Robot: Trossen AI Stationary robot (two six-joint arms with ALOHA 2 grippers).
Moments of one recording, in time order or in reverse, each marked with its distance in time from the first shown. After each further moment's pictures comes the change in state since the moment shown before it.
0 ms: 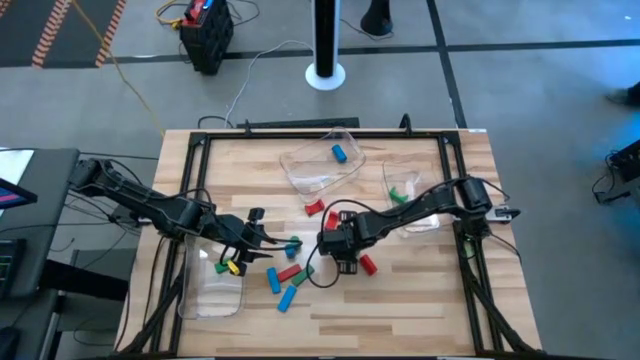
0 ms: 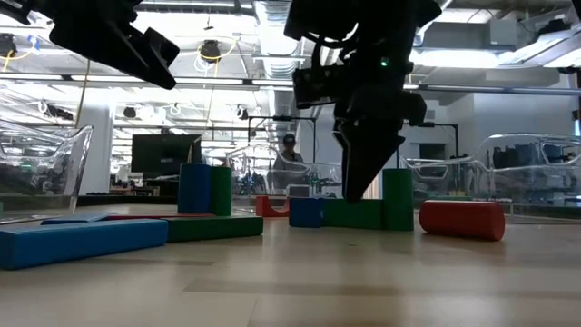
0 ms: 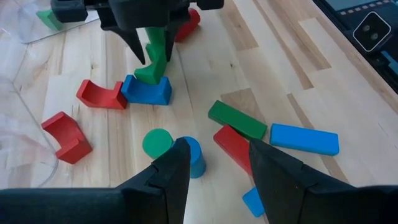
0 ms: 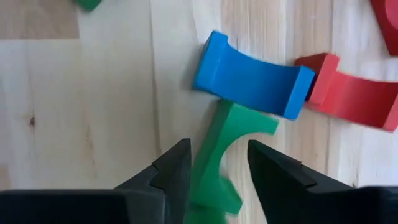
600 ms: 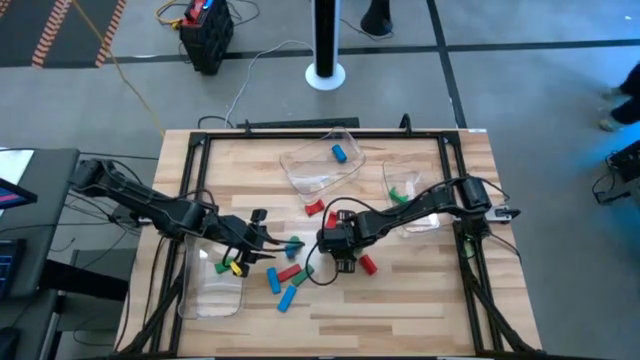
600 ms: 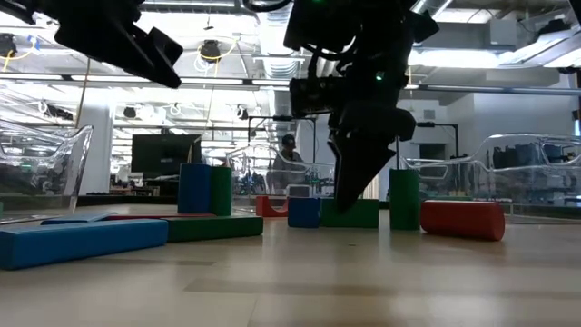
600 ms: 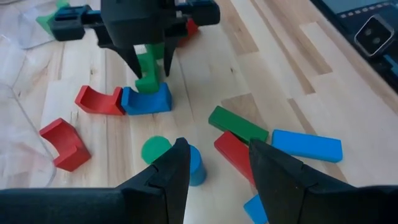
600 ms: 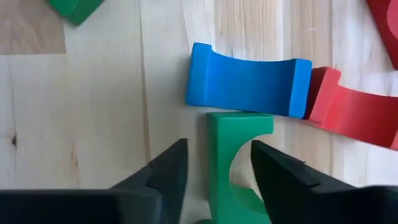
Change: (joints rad) left arm 0.001 0.044 0.000 0.051 -0.003 0.014; right arm -0.004 0.001 -0.037 0.095 -0.005 -0.017
